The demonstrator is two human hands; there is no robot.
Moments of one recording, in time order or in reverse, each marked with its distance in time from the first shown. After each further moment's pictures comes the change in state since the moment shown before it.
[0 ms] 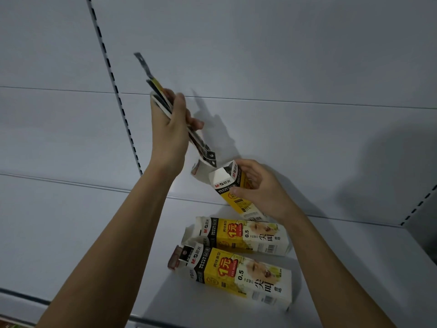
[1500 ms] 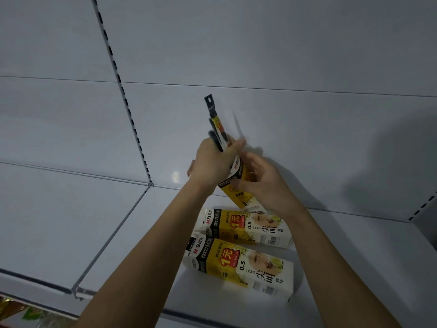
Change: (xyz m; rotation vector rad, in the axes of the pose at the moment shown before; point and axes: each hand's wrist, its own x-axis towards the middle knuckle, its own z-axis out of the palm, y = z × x) left_hand -0.052 -0.034 0.032 0.440 -0.247 -0.294; right_hand -0.001 0.003 0.006 0.131 -0.013 0.004
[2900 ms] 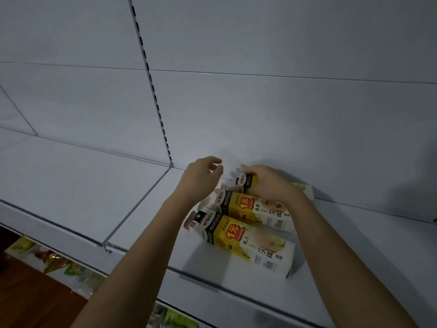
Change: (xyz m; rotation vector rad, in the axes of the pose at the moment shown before) left_hand -0.048 -0.051 -0.037 0.541 -0.056 -0.096; right_hand 0.003 0.009 0.004 -0.785 -0.256 0.231
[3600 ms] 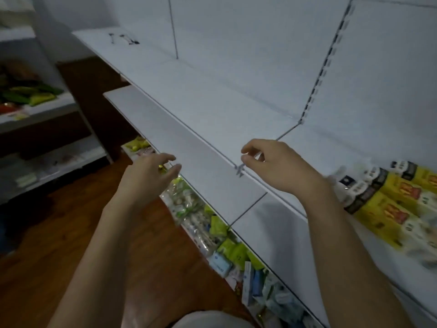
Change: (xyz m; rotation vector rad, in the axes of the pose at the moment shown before) left_hand -0.251 -0.250 -0.171 0.354 0.313 -0.424; right_hand -0.051 -0.222 0.163 -0.022 -0.197 -0.443
